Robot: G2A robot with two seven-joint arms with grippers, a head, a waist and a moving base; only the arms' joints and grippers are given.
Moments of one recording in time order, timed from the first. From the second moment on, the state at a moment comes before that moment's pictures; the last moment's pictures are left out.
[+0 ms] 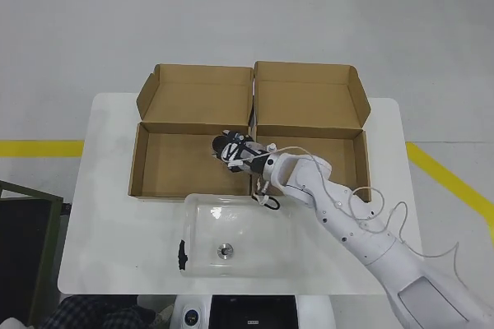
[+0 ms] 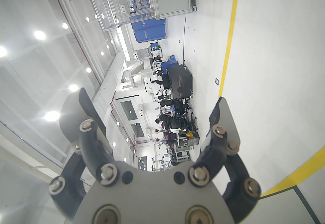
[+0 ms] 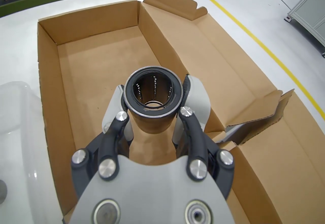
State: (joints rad) left arm -0.01 -0.37 -0.75 -1.25 2.03 -0.40 0.22; right arm -0.73 -1.33 0.71 -1.33 -1.29 -0.37 0.19
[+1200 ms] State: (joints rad) left arm -0.01 -0.37 -0.75 -1.25 2.03 -0.40 0.22; right arm -0.72 -1.39 0.70 -1.30 -1.42 -0.36 0.30
